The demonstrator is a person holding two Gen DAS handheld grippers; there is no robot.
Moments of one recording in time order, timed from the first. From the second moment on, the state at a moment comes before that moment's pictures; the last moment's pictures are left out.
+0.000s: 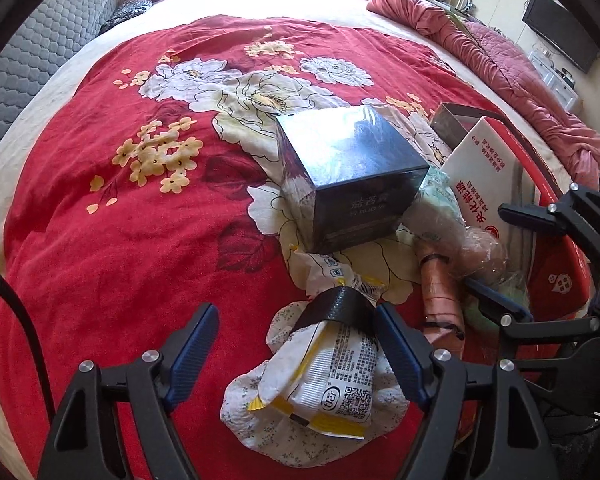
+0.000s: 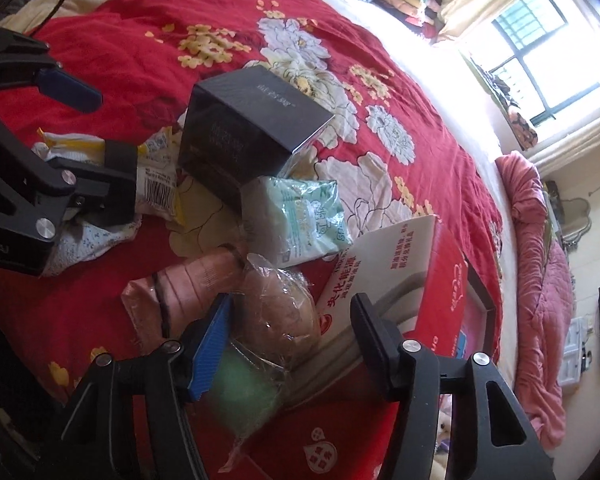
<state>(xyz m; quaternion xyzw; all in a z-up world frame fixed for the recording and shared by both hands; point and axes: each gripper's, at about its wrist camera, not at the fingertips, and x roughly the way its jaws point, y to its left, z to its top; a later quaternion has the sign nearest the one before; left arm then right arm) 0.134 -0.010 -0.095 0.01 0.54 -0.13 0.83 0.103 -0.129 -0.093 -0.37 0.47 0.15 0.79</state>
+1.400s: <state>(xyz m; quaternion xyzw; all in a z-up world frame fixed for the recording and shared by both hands) 0.140 0.005 -0.077 -0.08 0.51 -0.16 0.84 0.115 -0.151 -0.074 -0.16 0.45 0.17 0.86</state>
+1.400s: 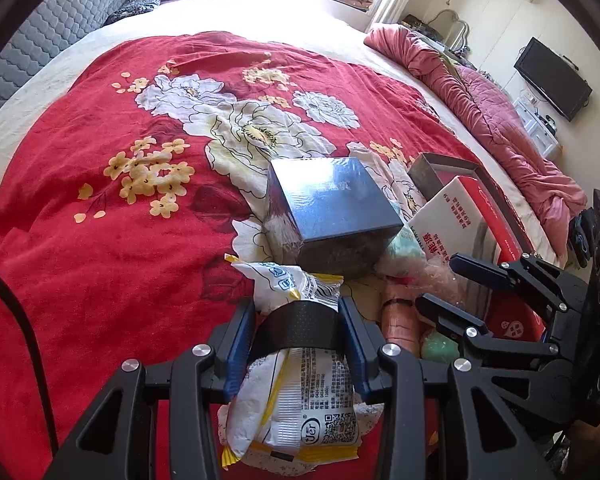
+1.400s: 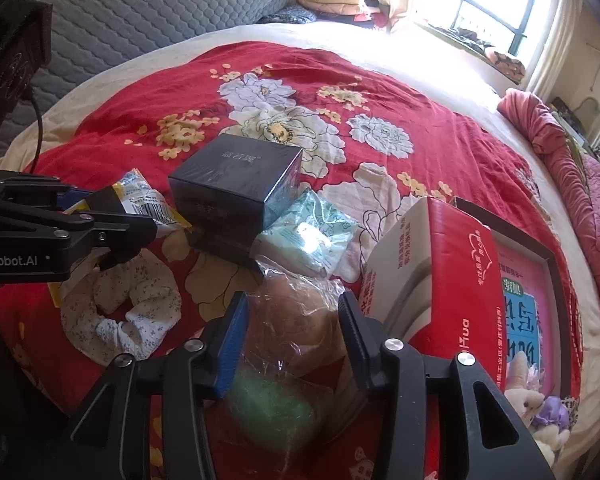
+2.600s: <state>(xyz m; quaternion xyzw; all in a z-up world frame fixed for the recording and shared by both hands) 0.097 0.000 -0.016 -0.07 0.46 -0.13 0.88 0.101 -0.168 0.008 -0.06 0.37 0.21 0.90</state>
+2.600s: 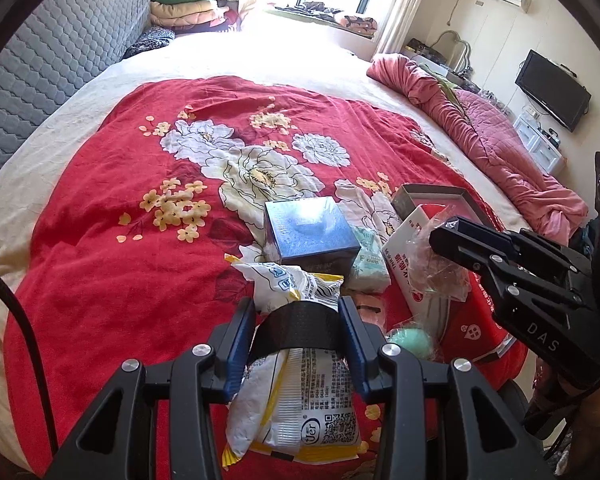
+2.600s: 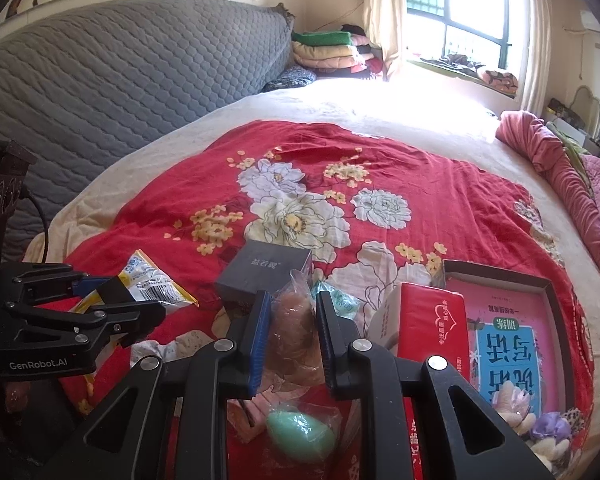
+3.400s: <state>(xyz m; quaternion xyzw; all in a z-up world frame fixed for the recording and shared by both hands) 0.073 -0.043 0.050 -0.02 0.41 -0.12 0.90 0.074 -0.225 0.068 -0.02 0.31 0.18 0.93</state>
